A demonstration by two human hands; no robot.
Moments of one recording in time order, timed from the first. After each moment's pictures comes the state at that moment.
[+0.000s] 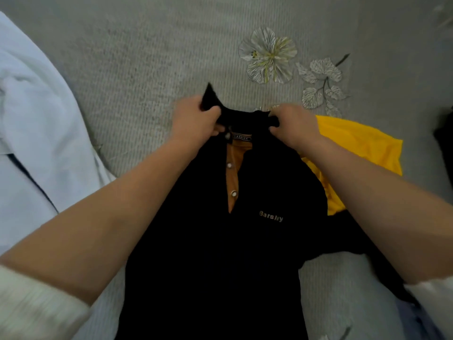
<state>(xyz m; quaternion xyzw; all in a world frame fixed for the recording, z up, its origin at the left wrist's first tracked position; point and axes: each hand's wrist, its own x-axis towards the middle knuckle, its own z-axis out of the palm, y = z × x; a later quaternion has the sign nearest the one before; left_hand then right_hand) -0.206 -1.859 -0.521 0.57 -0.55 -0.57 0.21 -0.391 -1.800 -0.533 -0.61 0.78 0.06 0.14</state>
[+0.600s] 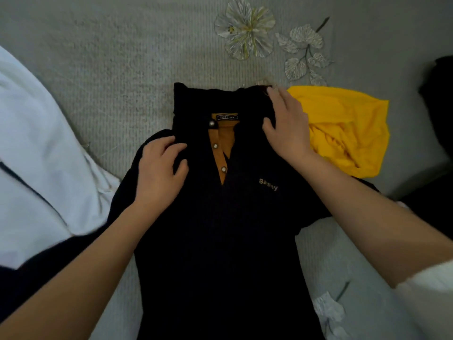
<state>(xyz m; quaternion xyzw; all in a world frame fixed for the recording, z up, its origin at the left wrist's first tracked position) -0.116 -1.791 -0.549 0.47 -0.83 -0.30 0.07 -0.365 -1.735 -0.544 -0.50 0.85 -0.09 0.13</state>
